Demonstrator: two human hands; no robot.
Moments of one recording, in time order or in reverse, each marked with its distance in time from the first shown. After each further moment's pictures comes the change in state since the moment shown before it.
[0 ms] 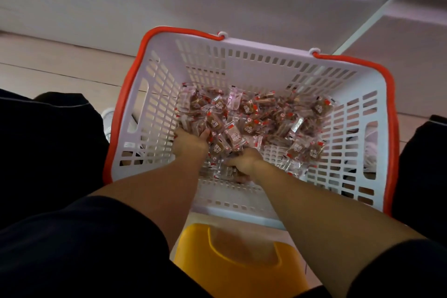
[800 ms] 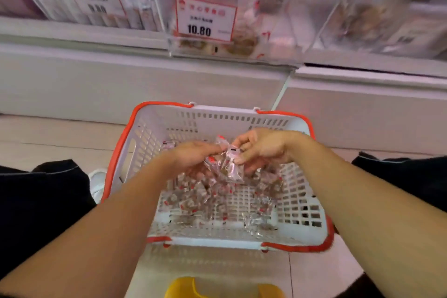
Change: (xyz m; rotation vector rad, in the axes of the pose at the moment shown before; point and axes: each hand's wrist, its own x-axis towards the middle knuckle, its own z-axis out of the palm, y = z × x) left_hand -0.109 0.137 -0.096 0.055 -0.884 0.441; right_hand -0.162 -0.095 -0.163 0.033 -0.375 -0.369
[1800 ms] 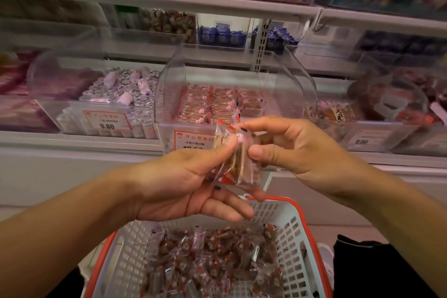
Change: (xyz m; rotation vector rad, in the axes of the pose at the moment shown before) left_hand -0.136 0.187 -0.034 -0.380 -0.678 0.315; right_hand -0.155 -0.143 0.012 -0.209 0.366 -0.825
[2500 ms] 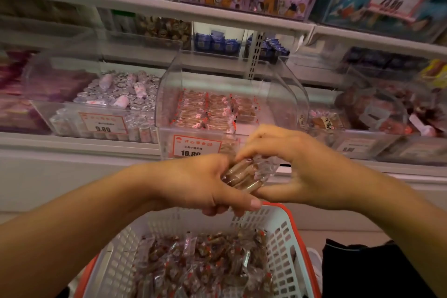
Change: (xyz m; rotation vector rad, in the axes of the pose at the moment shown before) left_hand 0.013 0.007 0.012 0.759 0.194 -0.004; right_hand -0.007 -0.024 -0.004 -0.891 -0.174 -0.259
